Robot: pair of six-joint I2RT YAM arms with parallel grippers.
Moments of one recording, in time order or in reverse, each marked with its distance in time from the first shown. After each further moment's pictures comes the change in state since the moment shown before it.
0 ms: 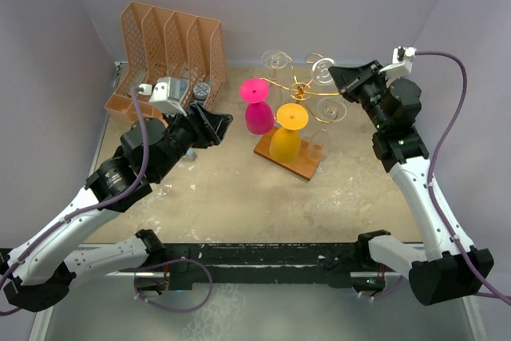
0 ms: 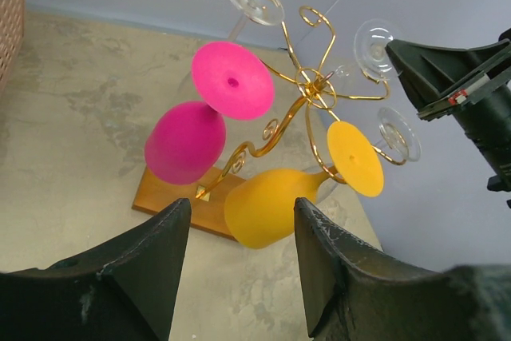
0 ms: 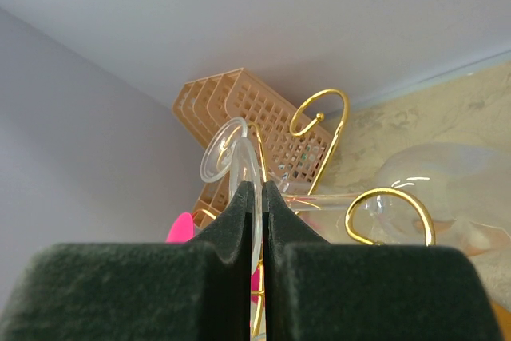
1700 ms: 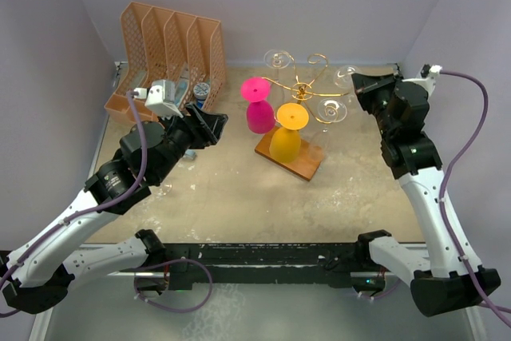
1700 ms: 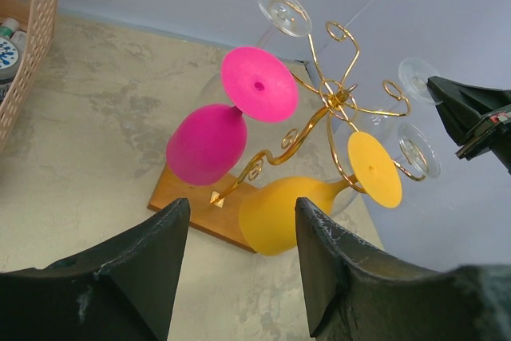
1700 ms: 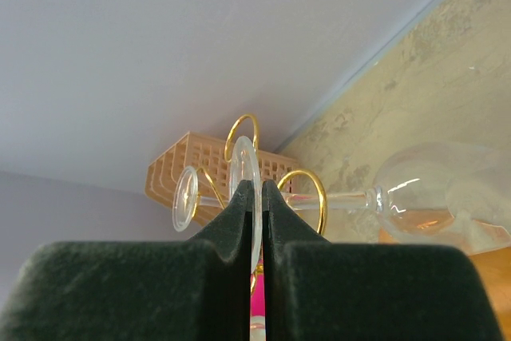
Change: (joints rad) left arm 0.000 -0.023 -0.036 -0.005 -0.068 -0.019; right arm 0.001 -0.091 0.063 -0.330 0.334 0.220
